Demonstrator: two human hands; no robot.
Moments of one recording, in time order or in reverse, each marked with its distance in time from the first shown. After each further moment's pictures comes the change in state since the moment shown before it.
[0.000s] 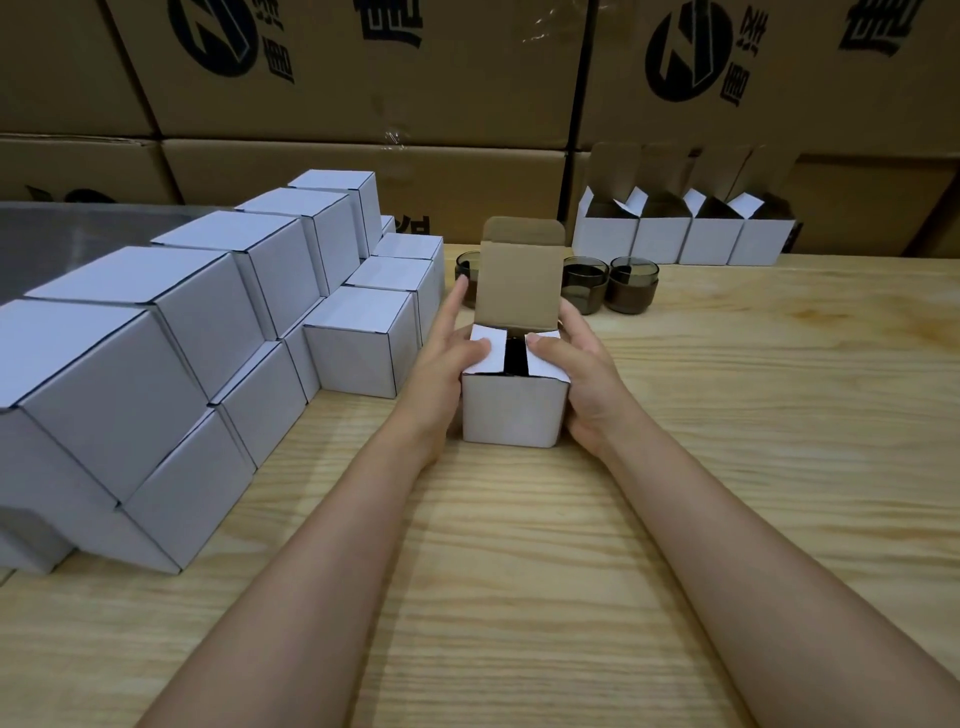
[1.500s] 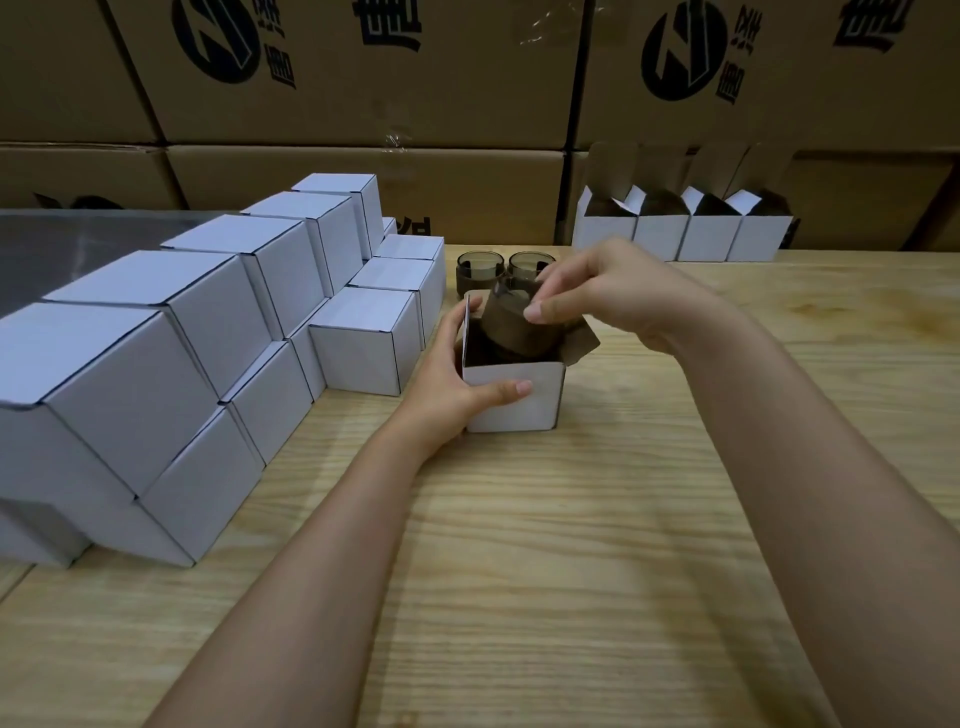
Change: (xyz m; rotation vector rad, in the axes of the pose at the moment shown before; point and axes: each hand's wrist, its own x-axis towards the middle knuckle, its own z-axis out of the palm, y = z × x) left_hand -0.005 -0.003 -0.006 0.346 -0.025 0.005; right_hand 0.008 -0.103 0.011 -0.929 -0.157 0.142
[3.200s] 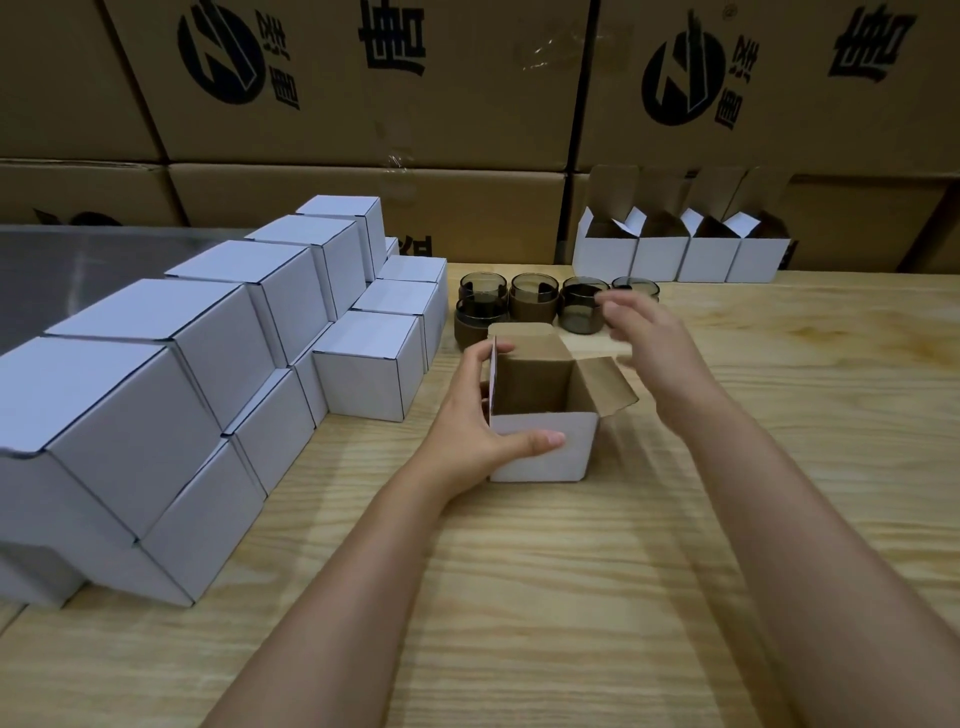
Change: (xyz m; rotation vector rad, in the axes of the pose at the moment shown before) left_hand -0.015 0.010 0.010 0.042 -0.054 0.103; right_hand 0.009 0.061 0.014 0.286 0.455 0.038
